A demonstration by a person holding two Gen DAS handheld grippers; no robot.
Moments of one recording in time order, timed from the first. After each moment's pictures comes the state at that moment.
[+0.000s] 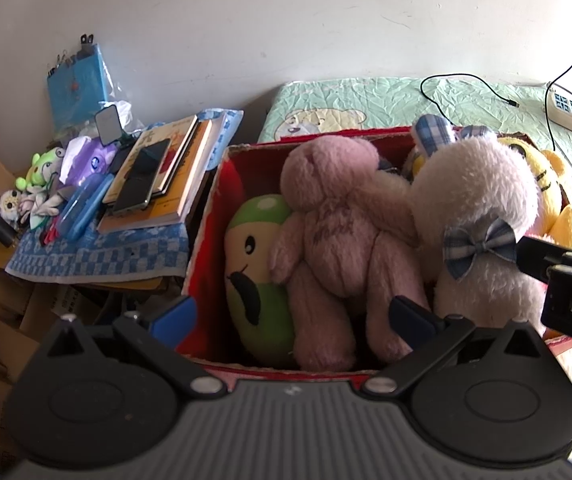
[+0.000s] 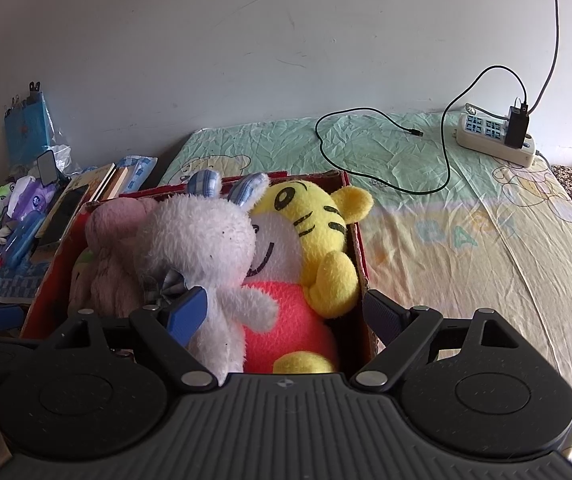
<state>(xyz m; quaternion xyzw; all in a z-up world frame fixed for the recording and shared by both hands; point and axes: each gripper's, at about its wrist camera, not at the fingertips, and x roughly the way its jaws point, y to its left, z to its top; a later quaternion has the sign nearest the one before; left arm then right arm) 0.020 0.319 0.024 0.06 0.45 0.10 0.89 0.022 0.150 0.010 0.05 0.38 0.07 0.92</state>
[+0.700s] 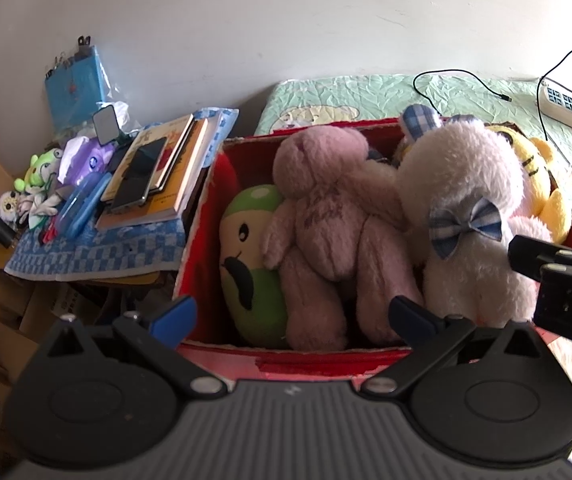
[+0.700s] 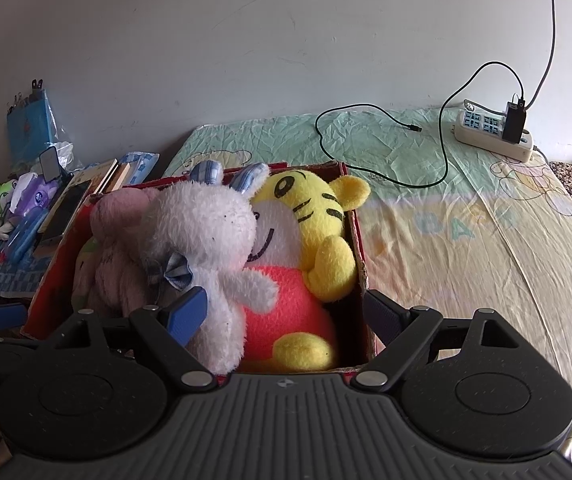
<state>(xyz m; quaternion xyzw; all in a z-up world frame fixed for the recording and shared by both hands) 0.006 0.311 0.022 0.06 0.44 0.10 0.89 0.014 0.150 0.009 0.06 0.38 0.07 0.92</state>
